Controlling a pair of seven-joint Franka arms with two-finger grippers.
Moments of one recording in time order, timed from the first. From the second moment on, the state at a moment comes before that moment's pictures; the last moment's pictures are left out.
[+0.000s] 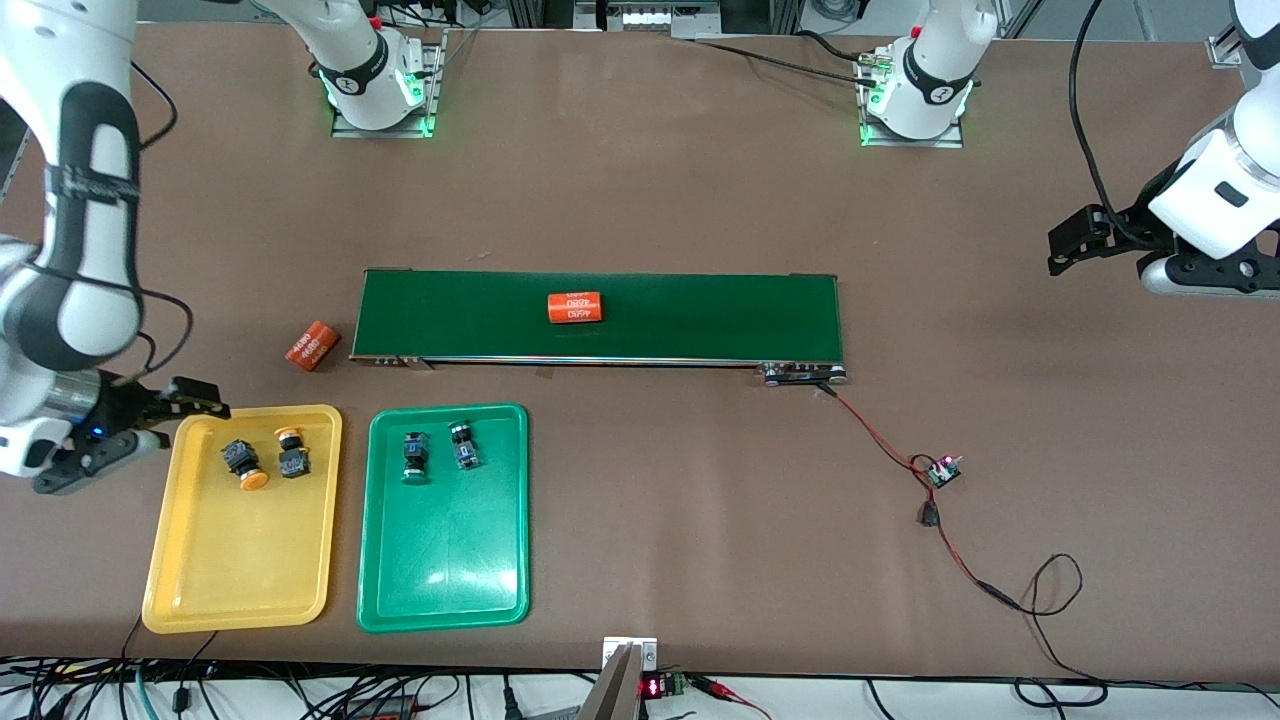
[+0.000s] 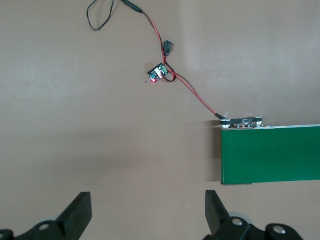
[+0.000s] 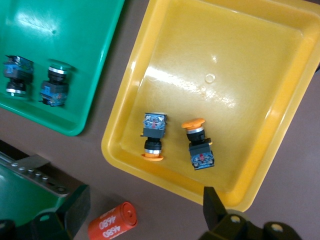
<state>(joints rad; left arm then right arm) -0.02 0.02 -0.05 -1.62 0.01 1.62 -0.03 0.24 0.57 -0.51 -1.46 0.45 1.90 -0.77</state>
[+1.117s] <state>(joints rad) -0.02 0.02 -0.05 -1.61 0.01 1.62 -0.03 0.30 0.34 -0.30 -1.32 0.13 1.48 -0.04</state>
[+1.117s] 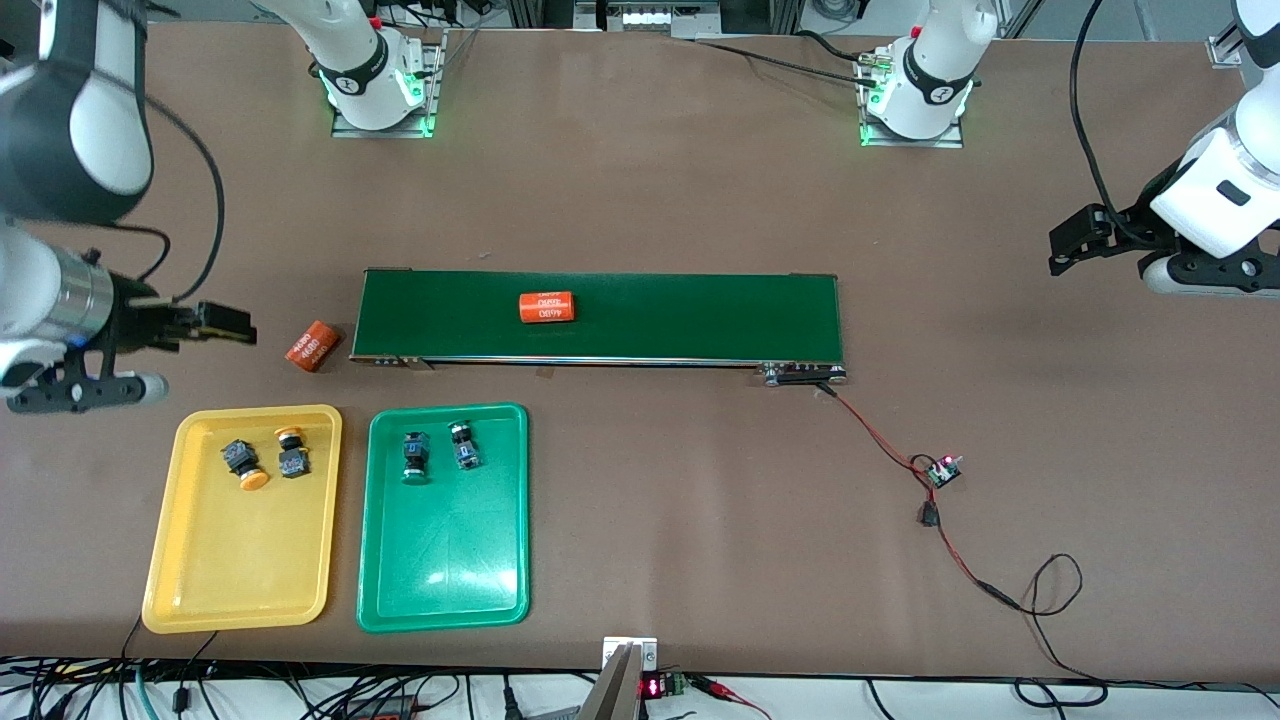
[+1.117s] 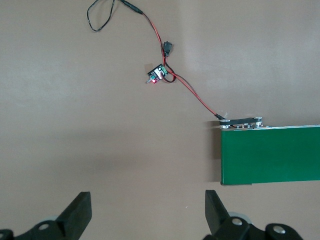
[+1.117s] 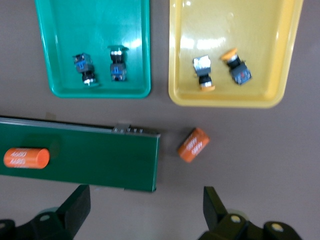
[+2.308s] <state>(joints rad) -0.02 0.02 -0.05 -1.61 0.01 1.62 -0.03 0.02 0.07 -0.12 -1.55 0.00 1.59 -0.04</state>
